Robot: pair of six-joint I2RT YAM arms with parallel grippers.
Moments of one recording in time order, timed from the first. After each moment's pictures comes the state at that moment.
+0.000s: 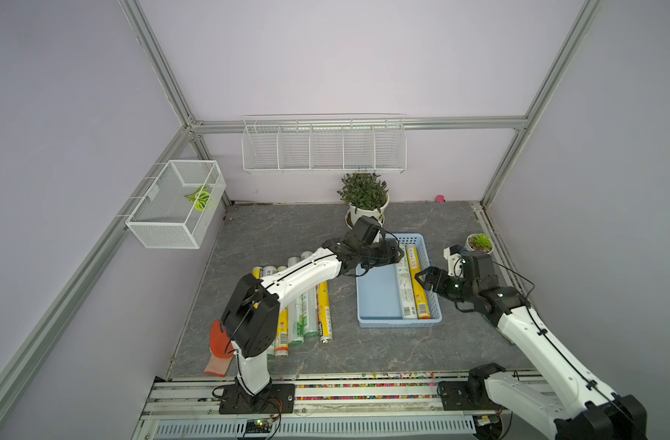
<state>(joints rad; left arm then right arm) -0.82 1.75 1.43 -0.34 0.20 -0.77 0.26 1.00 0.76 -0.53 -0.34 0.60</state>
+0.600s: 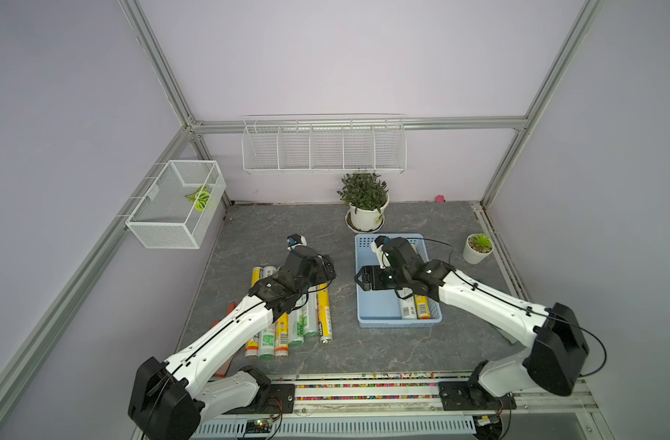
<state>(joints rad) -0.62 1.12 0.86 -0.44 -0.22 -0.71 0.78 1.51 1.14 -0.47 -0.14 0.59</state>
